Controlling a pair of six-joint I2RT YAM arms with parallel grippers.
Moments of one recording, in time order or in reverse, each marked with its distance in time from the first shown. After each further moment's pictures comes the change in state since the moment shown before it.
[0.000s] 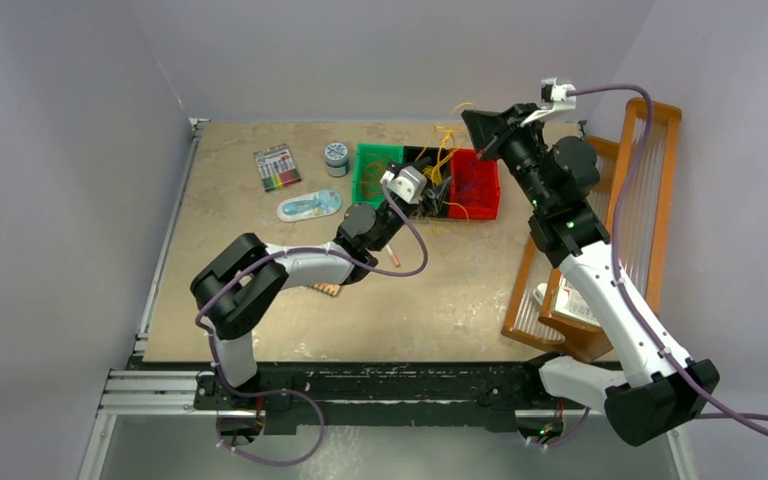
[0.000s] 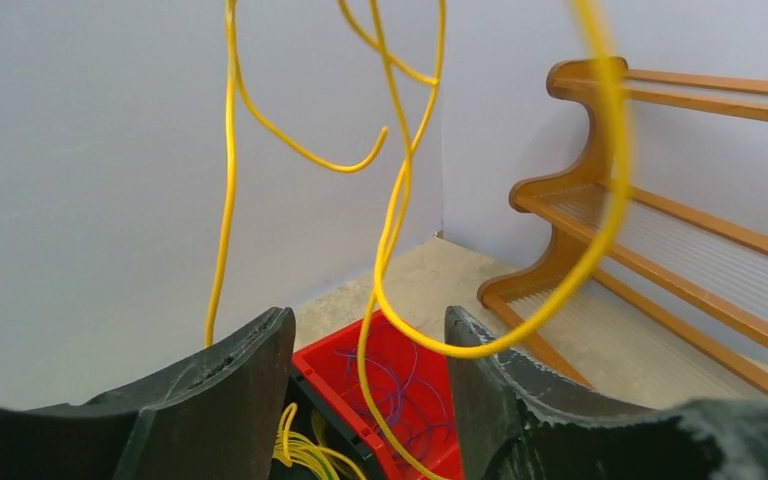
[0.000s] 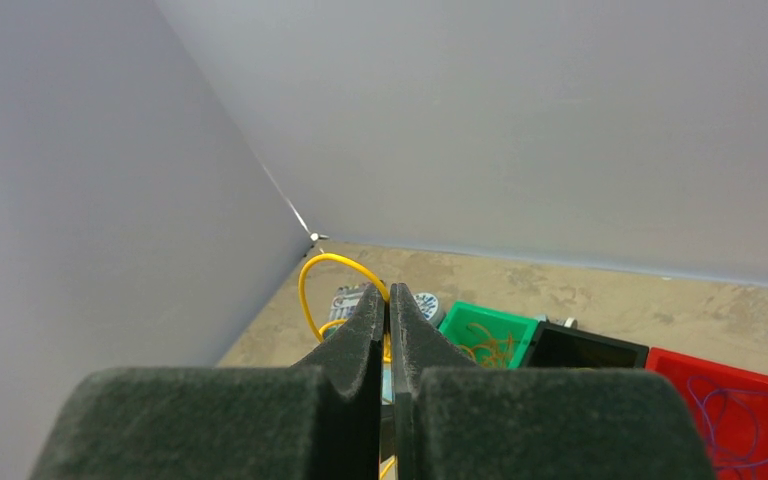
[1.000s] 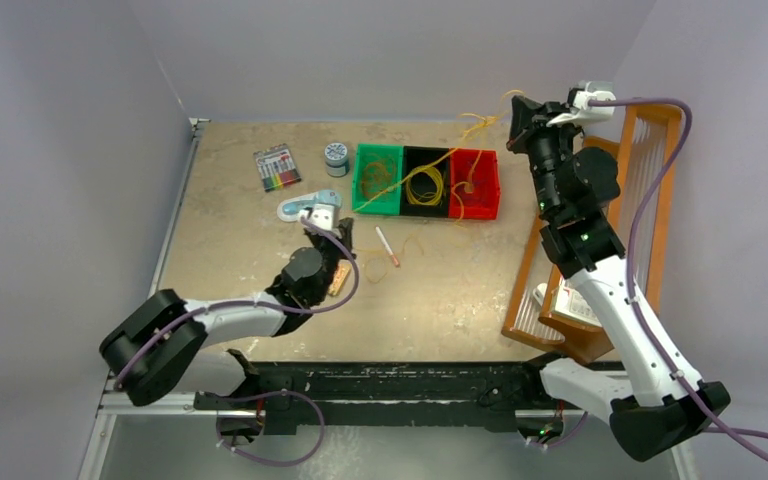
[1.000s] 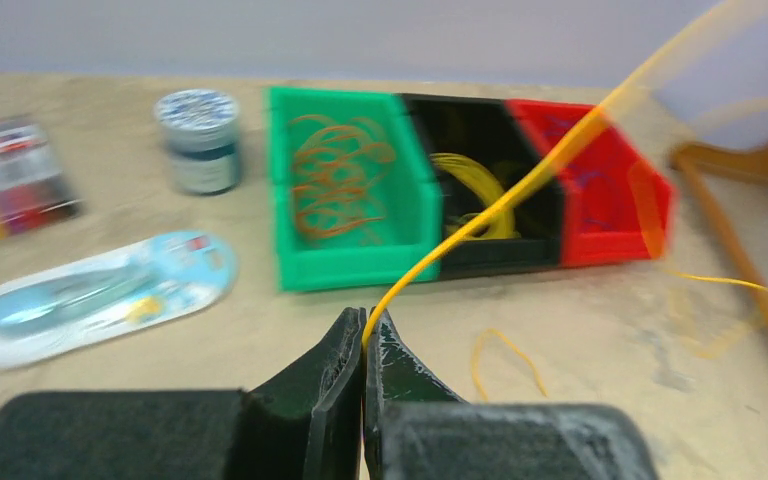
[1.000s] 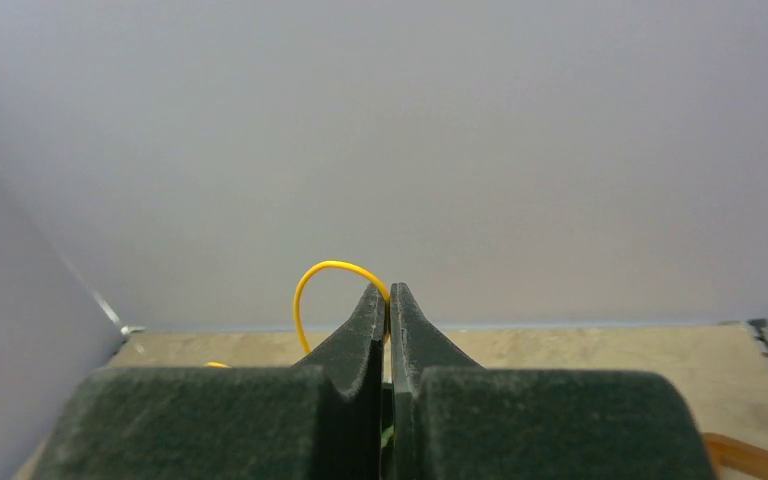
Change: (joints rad) left arm 0.034 -0.456 -0.567 -0.252 -0.403 -0.285; right arm 0.003 -0.078 0.005 0.004 0.317 -0.251
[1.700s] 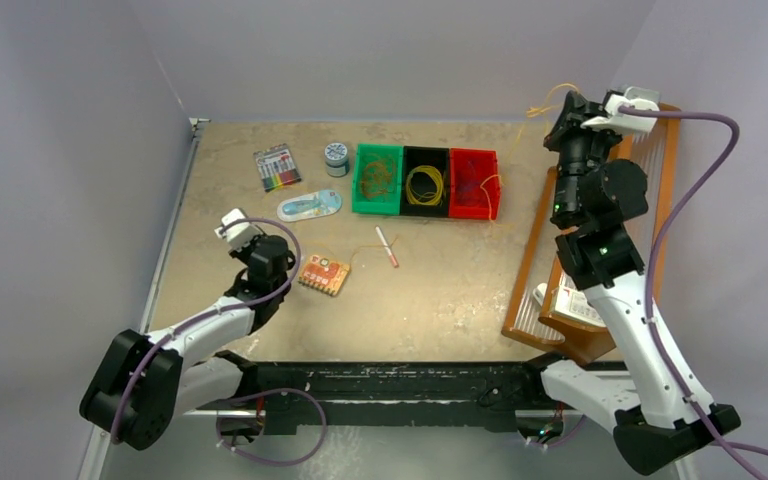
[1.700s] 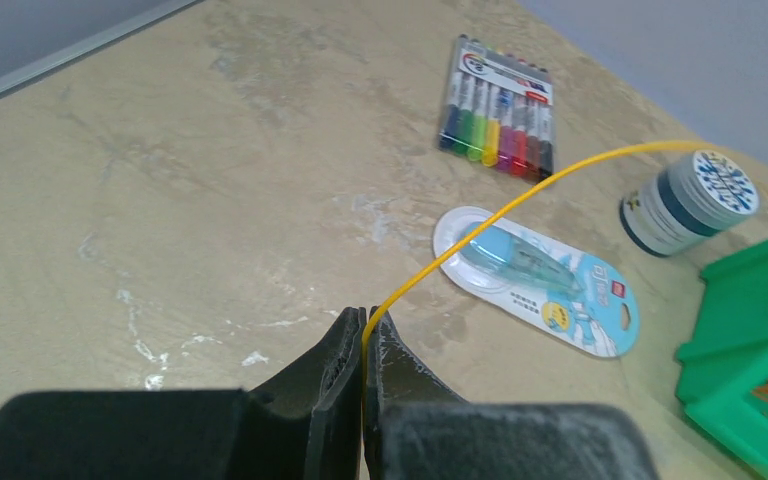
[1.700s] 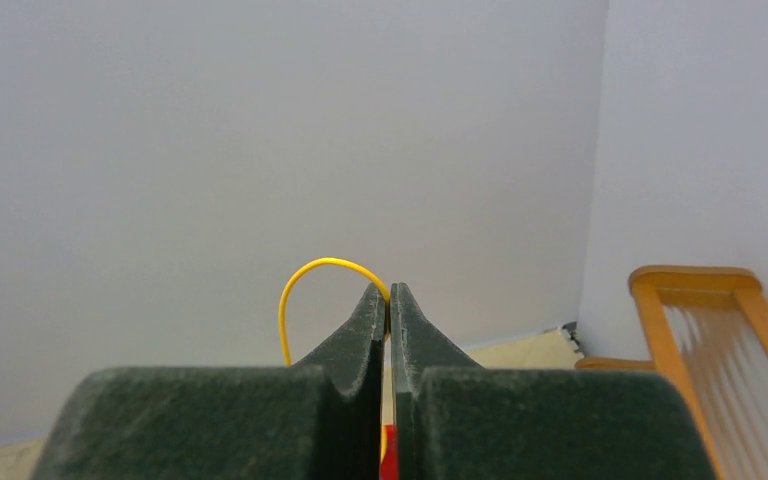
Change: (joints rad) left arm 0.372 -0.248 -0.103 -0.521 -0.423 -0.425; right arm 0.001 -0.068 0.035 0.000 0.294 -0.203
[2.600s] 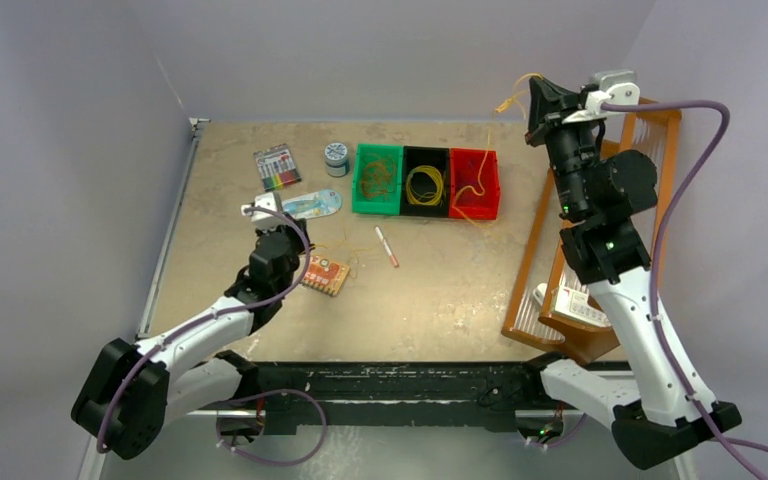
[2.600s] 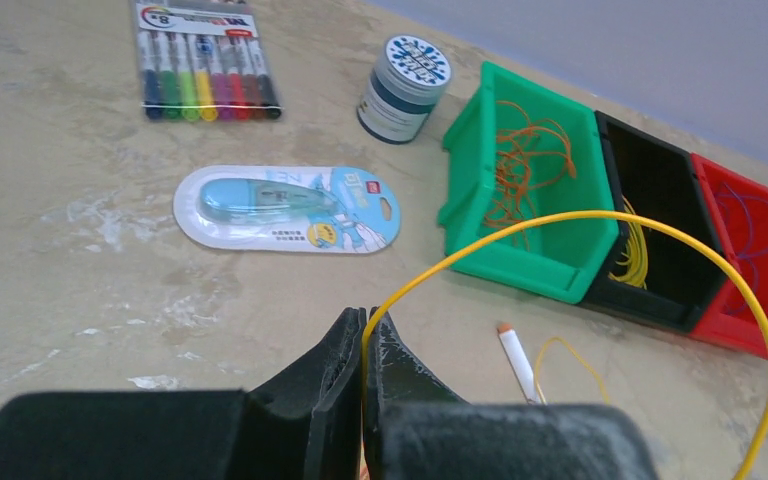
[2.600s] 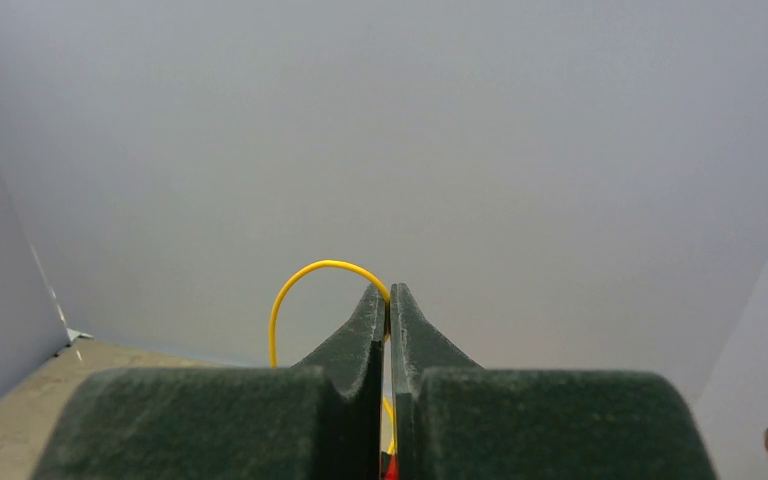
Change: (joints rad) left arm -0.055 -0.051 0.061 0.031 0.399 0.127; right arm -0.001 0.018 0.096 -0.040 -0.374 -0.059
